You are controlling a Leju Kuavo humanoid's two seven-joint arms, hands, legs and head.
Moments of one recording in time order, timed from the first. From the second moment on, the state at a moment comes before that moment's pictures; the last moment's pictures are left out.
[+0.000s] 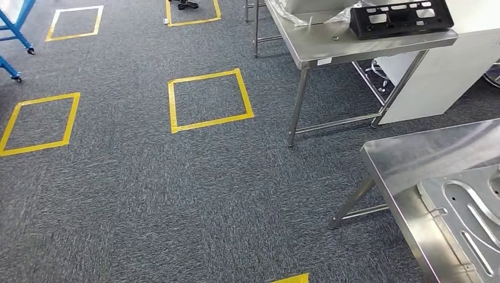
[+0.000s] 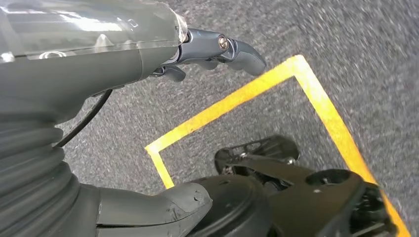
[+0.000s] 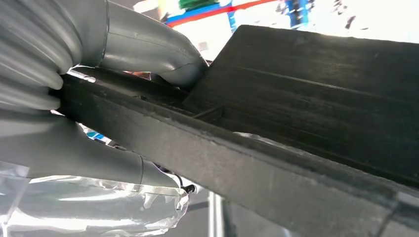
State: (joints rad) left arm -0.04 -0.13 1.06 -0.21 -1.29 0.03 -0.32; right arm 0.07 -0.72 -0.74 -1.51 0.97 -0.50 -0.03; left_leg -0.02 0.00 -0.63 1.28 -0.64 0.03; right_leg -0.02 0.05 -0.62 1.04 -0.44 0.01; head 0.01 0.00
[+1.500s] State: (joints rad) left arm -0.05 -0.13 1.08 -0.21 -1.32 0.04 -0.32; right arm -0.07 -0.58 -0.35 -1.30 1.40 -0.50 0.11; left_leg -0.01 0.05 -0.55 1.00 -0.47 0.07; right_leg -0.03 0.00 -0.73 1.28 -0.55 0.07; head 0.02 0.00
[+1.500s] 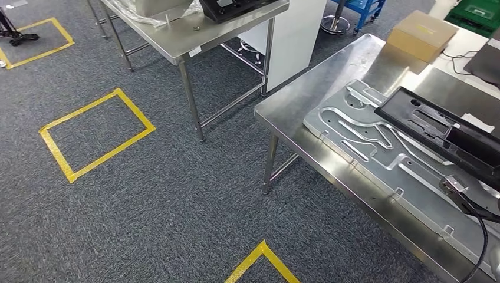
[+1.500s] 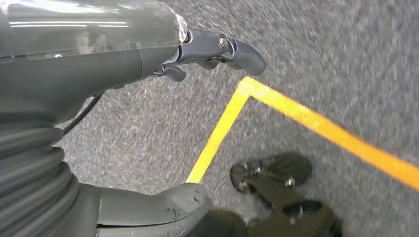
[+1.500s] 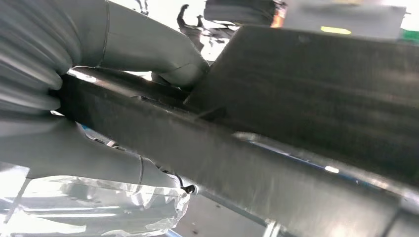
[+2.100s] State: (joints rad) left arm -0.04 -0.13 1.10 -0.21 -1.31 0.04 -0.39; right arm -0.06 -0.50 -0.27 -1.24 1.50 -0.54 0.15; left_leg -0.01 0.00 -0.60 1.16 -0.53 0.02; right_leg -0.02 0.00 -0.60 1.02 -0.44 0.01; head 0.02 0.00
